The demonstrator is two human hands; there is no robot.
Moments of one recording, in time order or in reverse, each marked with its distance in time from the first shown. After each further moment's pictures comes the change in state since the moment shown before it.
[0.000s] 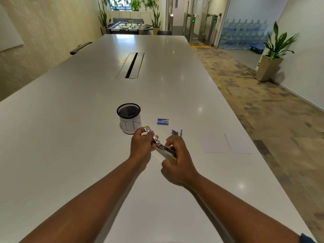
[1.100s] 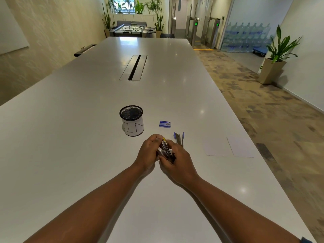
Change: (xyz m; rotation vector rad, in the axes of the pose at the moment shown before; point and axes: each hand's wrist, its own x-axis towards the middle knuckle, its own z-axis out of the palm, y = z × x) left_hand -0.017 -0.006 -0.006 0.109 -0.383 0.068; right_hand 0.006 0.008 0.009 -0.195 -0.042 0.100
